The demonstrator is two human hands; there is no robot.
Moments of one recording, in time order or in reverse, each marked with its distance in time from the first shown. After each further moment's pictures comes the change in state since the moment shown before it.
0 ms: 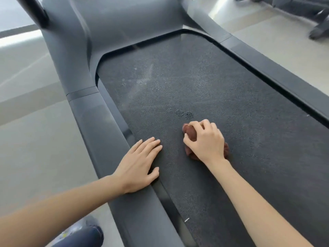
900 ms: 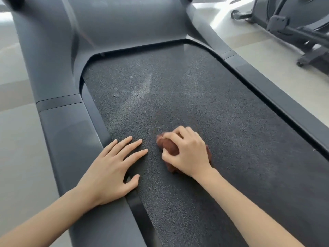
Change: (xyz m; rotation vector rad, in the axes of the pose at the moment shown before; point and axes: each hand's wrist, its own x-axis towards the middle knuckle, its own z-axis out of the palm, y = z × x) left_hand 0.039 -0.078 -0.006 -0.071 0.089 -0.054; right_hand 0.070 -0.030 0.033 0.118 0.001 -0.353
